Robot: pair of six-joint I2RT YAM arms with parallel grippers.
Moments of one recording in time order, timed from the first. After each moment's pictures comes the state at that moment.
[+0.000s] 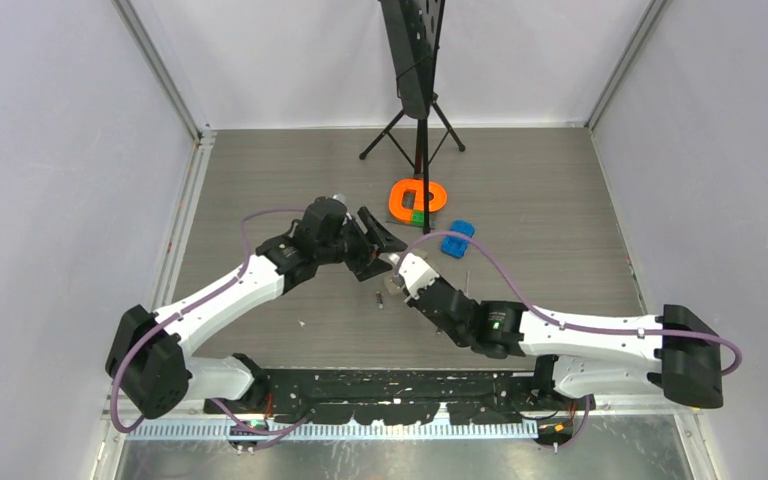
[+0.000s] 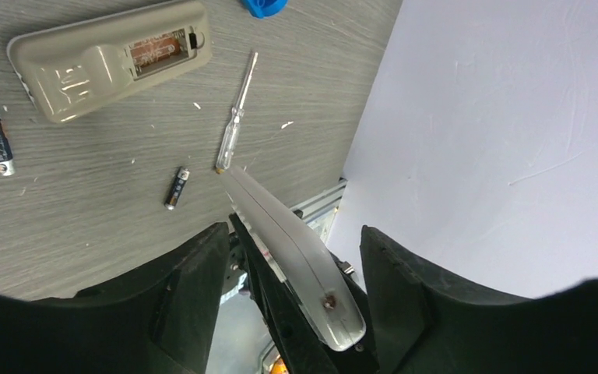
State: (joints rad) left arm -0.69 1.27 0.91 -0.25 0.26 -1.34; right arm 1.22 1.10 0.64 -0.14 0.64 -0.02
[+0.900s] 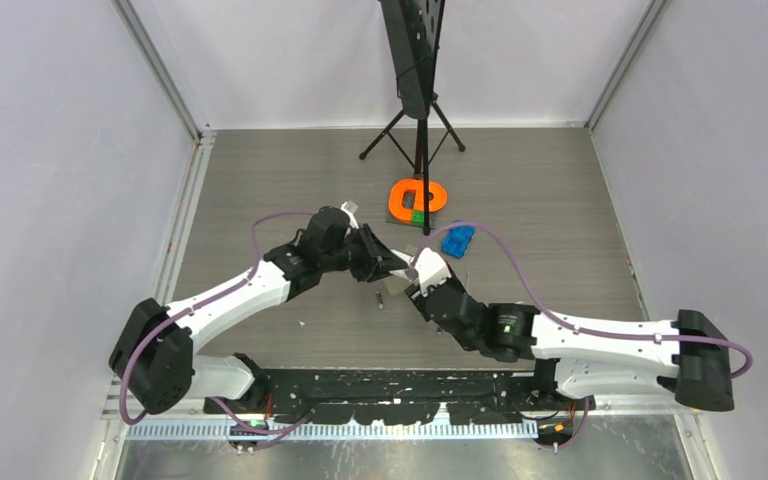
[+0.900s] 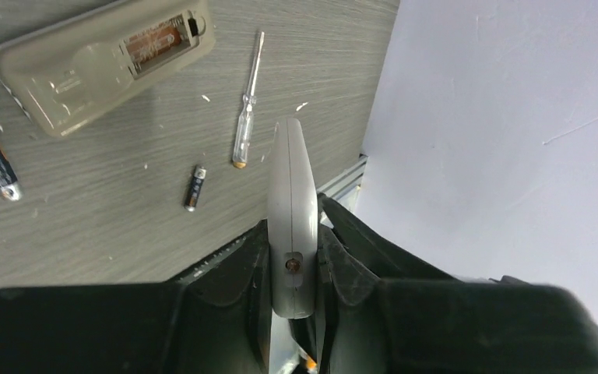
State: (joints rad) left arm -0.71 1.30 0.83 -0.12 0.34 -1.28; right arm 1.26 1.08 0.64 -0.19 0.73 0.10
